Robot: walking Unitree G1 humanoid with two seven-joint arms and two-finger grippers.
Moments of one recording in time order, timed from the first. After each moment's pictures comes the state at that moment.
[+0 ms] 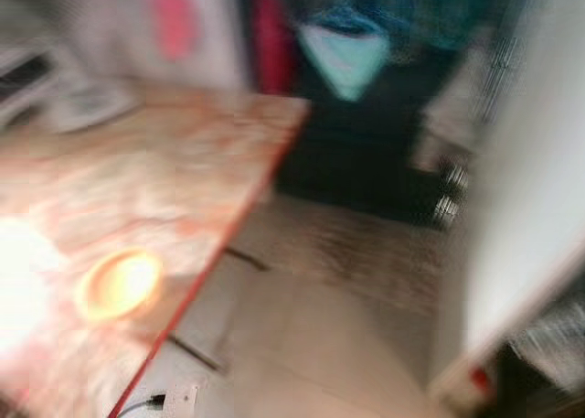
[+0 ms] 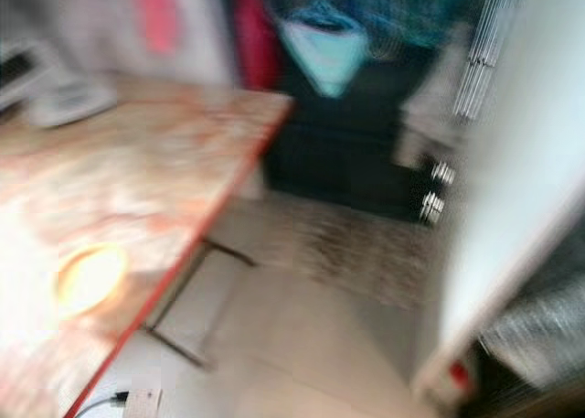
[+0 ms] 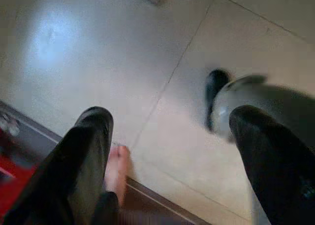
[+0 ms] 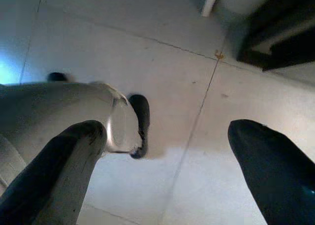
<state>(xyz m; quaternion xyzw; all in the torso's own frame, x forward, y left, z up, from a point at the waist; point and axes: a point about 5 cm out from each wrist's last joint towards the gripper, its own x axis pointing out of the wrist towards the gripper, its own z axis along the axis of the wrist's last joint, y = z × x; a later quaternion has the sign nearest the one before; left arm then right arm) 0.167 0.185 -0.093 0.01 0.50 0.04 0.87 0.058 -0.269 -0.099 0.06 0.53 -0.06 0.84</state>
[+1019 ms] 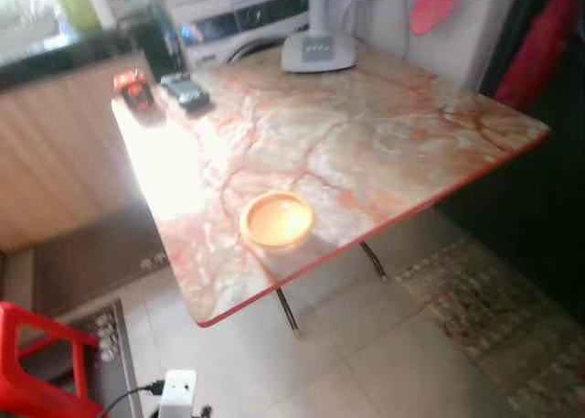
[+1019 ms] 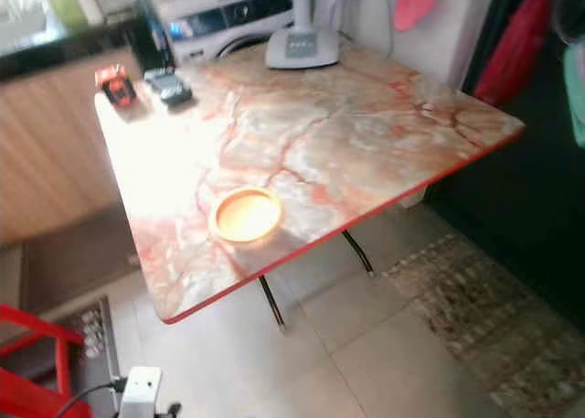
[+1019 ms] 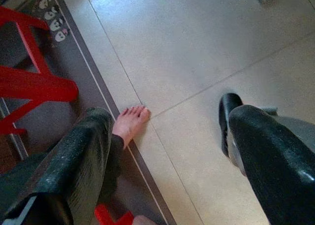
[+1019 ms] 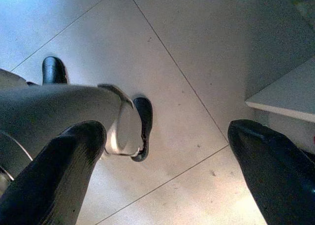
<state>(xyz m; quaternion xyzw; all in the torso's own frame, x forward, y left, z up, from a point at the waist) 0.182 0.201 -0.077 0.08 0.39 0.07 0.92 0.065 -0.264 -0.099 0.05 0.53 -0.03 0.85</state>
